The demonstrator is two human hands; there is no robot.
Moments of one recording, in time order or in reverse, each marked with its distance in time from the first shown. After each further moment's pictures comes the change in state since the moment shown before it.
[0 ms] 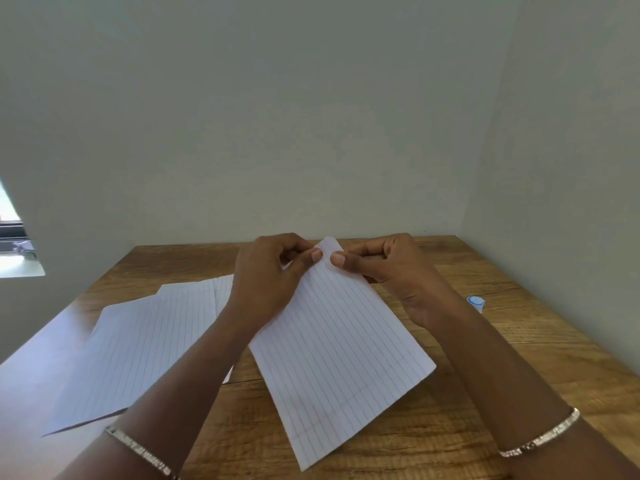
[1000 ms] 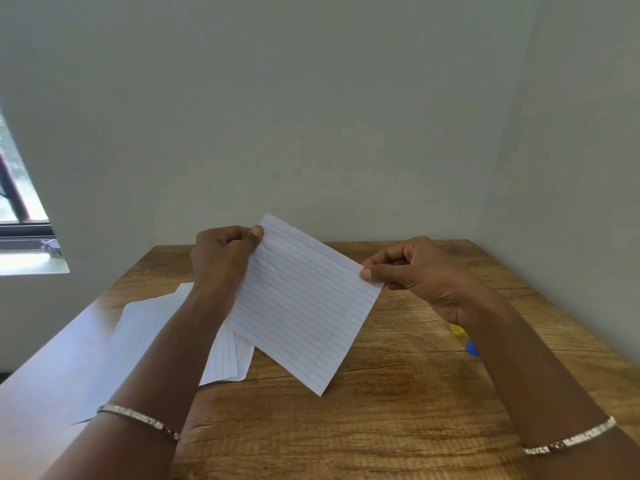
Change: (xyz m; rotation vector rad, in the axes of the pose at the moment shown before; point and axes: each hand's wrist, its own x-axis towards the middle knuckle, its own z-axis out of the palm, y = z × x) left_hand 0.012 -0.029 -0.044 -0.378 0.270 -0.502; right_hand 0.009 0.003 -0.019 -0.114 -0.061 0.081
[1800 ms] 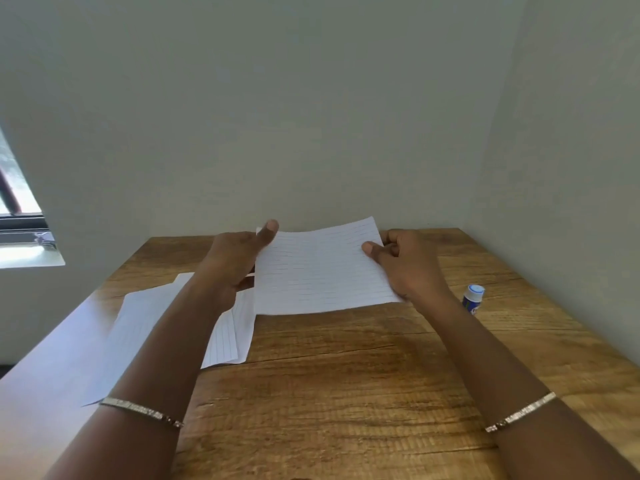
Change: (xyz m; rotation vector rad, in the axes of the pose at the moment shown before) left_hand -0.008 0.006 -0.002 -0.049 -0.317 -0.324; right_hand 0.001 0.011 0.023 -0.294 0.417 -0.078
